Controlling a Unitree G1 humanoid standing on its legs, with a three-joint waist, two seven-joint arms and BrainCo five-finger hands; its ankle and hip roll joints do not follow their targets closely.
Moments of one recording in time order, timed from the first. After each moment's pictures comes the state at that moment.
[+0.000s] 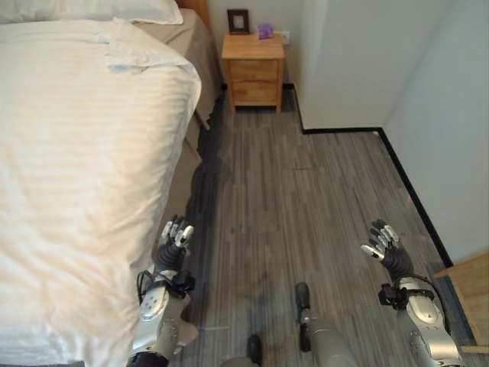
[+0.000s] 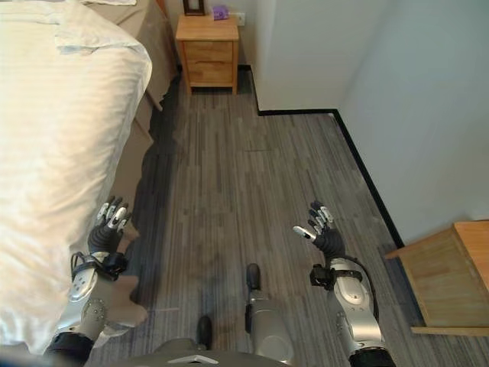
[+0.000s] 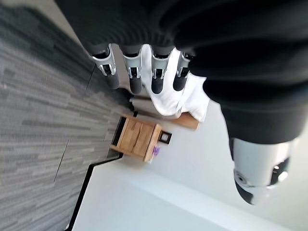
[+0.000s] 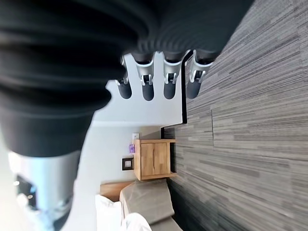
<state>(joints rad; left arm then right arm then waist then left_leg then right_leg) 0.05 0.27 -0.05 0.31 -0.65 -0.28 -0.01 0.12 -0.36 0.04 0.18 0.39 -0.22 -0.02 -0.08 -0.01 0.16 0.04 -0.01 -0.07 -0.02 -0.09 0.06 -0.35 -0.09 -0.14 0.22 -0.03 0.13</state>
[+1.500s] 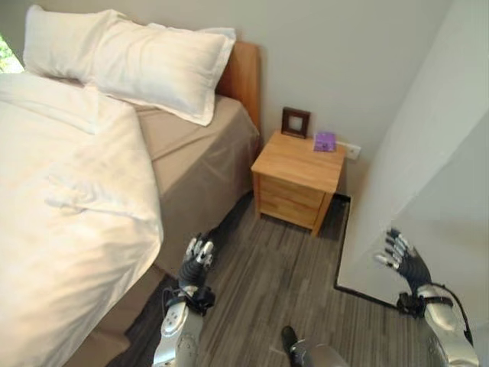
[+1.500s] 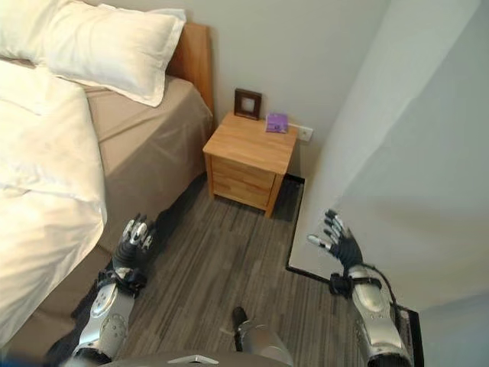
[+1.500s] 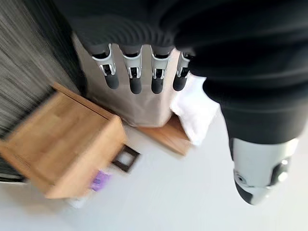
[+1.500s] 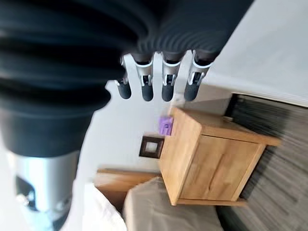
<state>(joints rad) 0.00 0.20 -0.08 0.34 -0.70 -0.27 -0.08 0.18 -0.46 -0.04 0.25 0.36 -0.23 0.03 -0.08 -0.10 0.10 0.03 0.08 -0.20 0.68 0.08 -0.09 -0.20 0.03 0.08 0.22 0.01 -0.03</state>
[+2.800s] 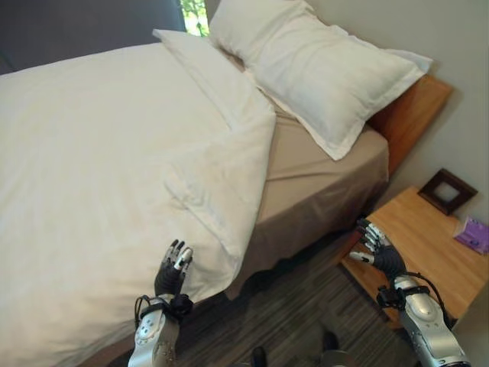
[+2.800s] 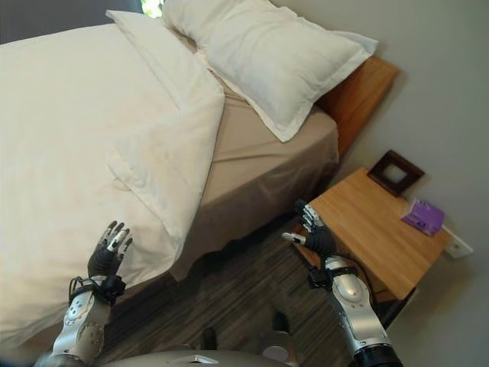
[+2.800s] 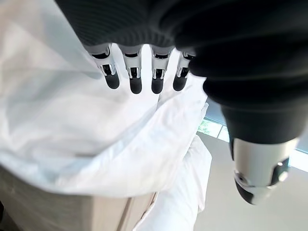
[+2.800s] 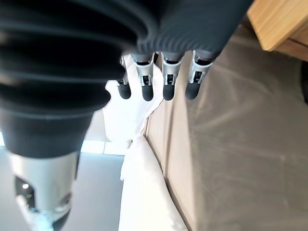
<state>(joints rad) 0.12 0.33 -0.05 0.40 -0.69 -0.27 -0.07 0.11 -0.42 0.13 0.16 0.32 -0.23 0.07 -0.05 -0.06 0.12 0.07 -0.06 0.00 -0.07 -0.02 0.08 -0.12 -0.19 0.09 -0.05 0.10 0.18</state>
